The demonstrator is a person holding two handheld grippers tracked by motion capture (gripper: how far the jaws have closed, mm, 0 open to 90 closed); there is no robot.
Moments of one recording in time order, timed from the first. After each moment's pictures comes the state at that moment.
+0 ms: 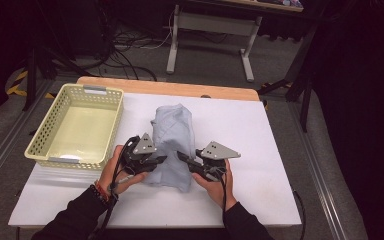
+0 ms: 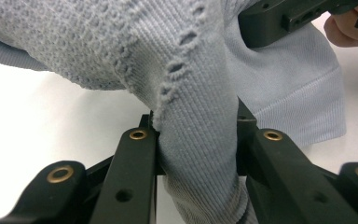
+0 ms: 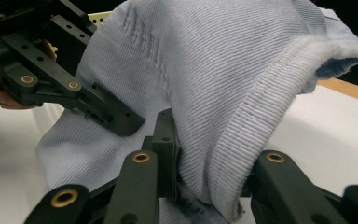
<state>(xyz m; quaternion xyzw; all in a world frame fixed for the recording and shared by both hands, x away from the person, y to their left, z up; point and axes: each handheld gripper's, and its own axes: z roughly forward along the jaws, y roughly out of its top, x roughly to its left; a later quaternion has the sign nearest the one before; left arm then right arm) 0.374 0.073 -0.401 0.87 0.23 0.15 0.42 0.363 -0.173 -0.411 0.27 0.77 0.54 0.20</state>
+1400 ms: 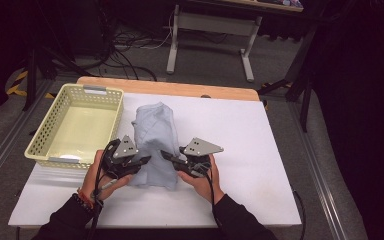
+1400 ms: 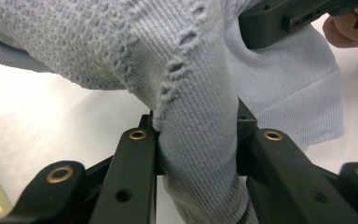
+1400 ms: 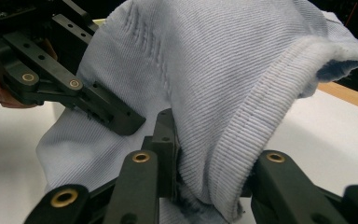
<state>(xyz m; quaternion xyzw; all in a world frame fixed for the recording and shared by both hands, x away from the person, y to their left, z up) 0.357 0.111 -0.401 0.85 0.28 0.17 0.42 0.372 -0.135 -0.409 0.22 0.79 0.55 0.18</state>
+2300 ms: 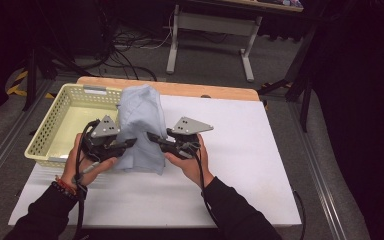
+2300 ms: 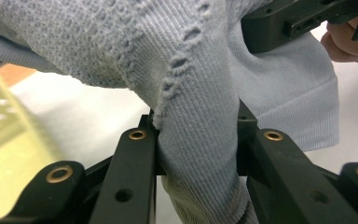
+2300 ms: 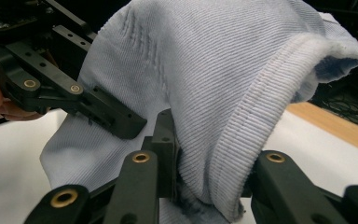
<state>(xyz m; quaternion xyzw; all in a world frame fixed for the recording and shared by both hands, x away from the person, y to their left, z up) 0.374 0.153 -0.345 0.84 0.30 0.19 0.42 0.400 -0.097 -0.363 0.21 0.78 0.57 0.16</state>
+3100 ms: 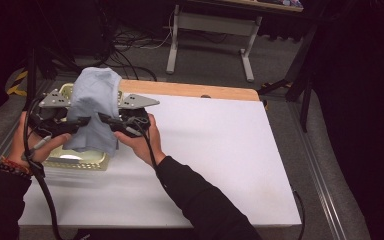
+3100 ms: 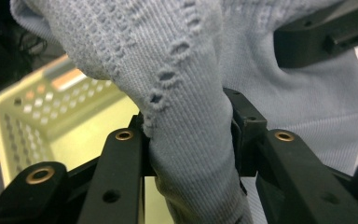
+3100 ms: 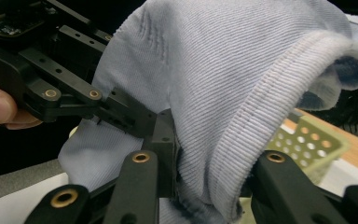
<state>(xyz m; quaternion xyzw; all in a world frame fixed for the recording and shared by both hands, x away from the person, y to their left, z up) 0.408 0.261 -0.327 0.82 0.39 0.22 0.36 0.442 0.029 -0.348 0.22 0.77 0.58 0.12</state>
